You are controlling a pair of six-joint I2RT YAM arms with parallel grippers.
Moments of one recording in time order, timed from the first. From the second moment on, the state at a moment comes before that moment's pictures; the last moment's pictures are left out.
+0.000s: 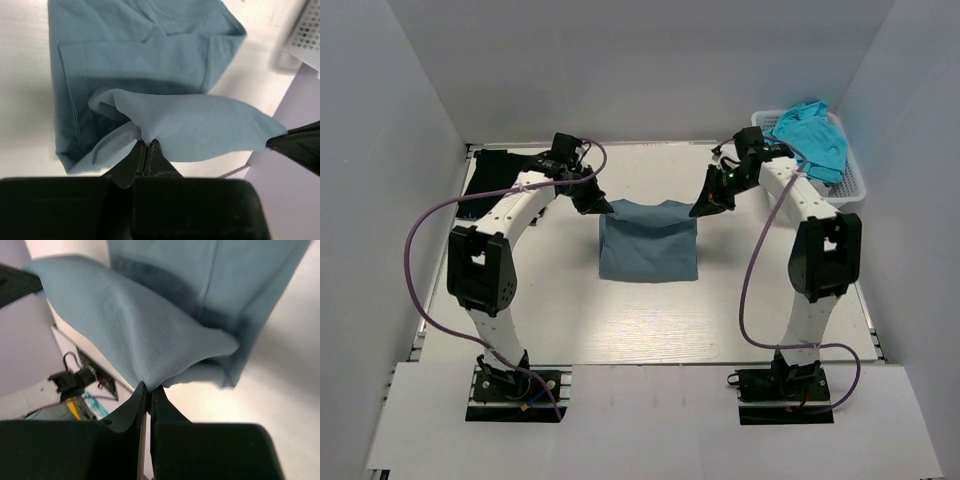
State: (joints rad) left arm -0.31 1.82 1.57 -0.74 0.33 -0.74; right arm 0.23 1.88 1.66 -0.96 -0.70 0.33
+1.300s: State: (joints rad) left arm -0.35 2.21 1.70 -0.43 0.40 -0.62; right arm 0.28 2.15 1.69 -0.41 -0.69 0.51
